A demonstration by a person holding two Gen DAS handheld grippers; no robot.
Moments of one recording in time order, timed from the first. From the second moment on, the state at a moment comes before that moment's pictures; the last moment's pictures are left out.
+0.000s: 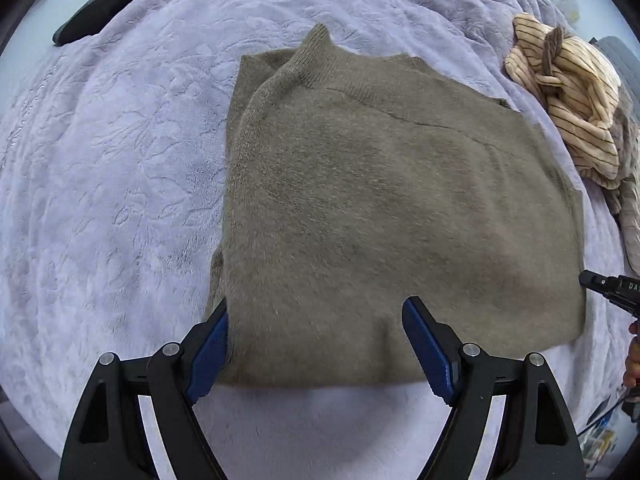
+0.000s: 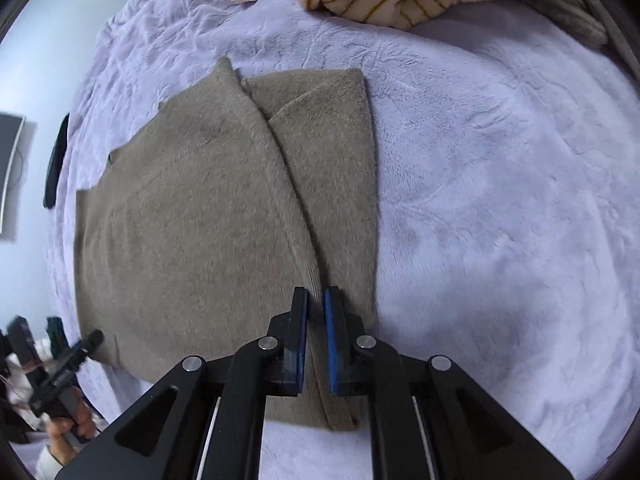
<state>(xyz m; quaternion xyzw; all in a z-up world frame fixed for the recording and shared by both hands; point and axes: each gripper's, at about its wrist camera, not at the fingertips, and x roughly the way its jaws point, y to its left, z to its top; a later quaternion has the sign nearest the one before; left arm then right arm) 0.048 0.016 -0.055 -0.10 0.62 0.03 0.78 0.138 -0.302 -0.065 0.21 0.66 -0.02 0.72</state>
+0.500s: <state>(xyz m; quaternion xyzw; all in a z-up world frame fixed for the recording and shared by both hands) -0.003 -0.009 -0.019 -0.11 0.64 0.03 0.76 0.058 -0.262 -0.022 0.19 0.68 -0.01 0.70</state>
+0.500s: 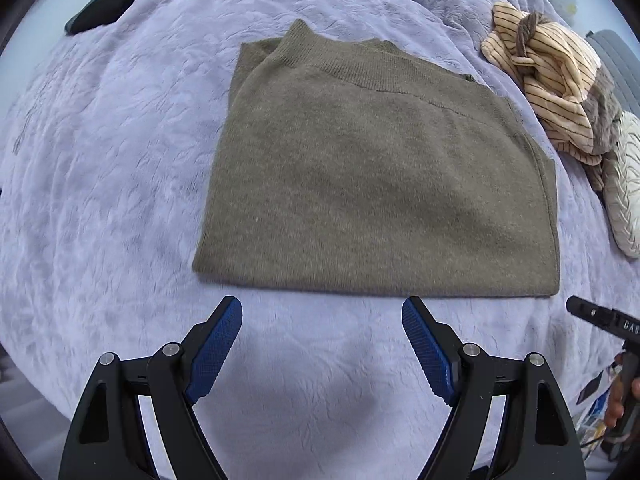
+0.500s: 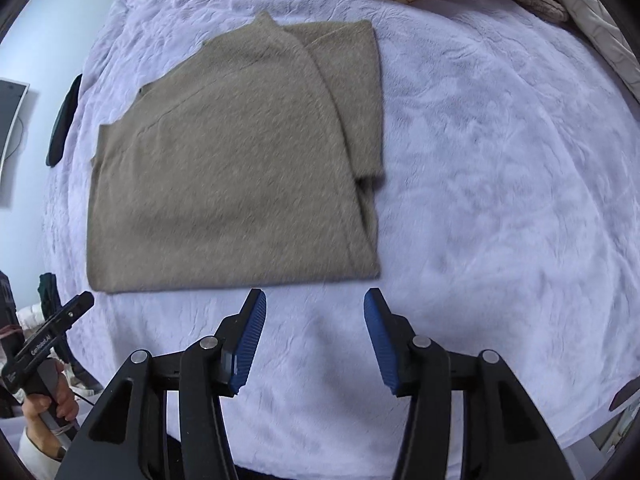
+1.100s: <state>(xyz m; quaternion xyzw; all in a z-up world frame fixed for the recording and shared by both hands) -0.058 -0.038 0.000 -0.12 0.64 0.02 0.76 0.020 -0.209 0.009 0.17 0.69 0.02 0.70</state>
